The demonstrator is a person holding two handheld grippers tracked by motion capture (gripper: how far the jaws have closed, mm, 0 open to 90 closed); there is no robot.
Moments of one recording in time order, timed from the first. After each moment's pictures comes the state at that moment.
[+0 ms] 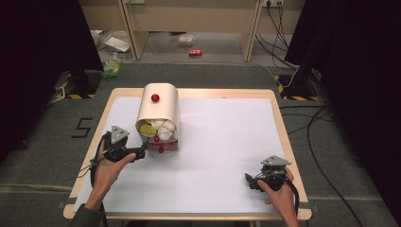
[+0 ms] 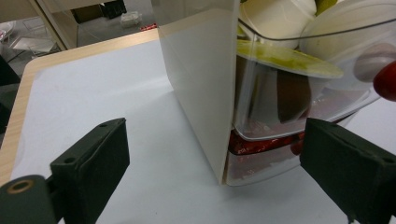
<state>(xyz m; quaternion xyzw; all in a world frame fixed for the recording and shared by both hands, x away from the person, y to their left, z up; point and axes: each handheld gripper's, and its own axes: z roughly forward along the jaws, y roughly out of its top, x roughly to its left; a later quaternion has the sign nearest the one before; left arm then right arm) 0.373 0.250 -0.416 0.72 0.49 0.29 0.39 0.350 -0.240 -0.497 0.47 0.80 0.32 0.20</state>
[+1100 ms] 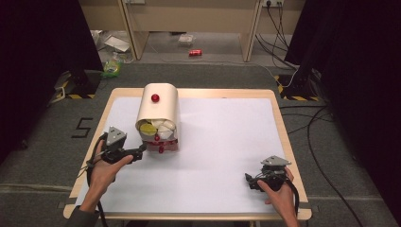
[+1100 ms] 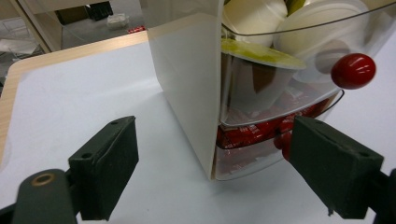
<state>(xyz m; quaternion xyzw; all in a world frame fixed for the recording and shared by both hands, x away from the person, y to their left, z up) 0.363 0.256 -0.412 0.73 0.48 0.27 0.41 0.350 -0.240 -0.497 0.47 0.80 0.32 0.20</state>
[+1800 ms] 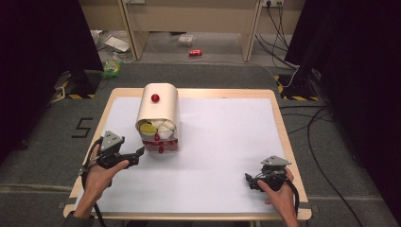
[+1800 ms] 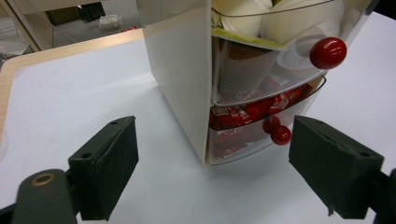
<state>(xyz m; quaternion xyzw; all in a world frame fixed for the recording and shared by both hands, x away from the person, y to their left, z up) 0.349 0.263 -0.413 0.73 0.47 0.26 0.42 0.350 -0.240 -0.497 0.47 0.80 0.32 0.20</state>
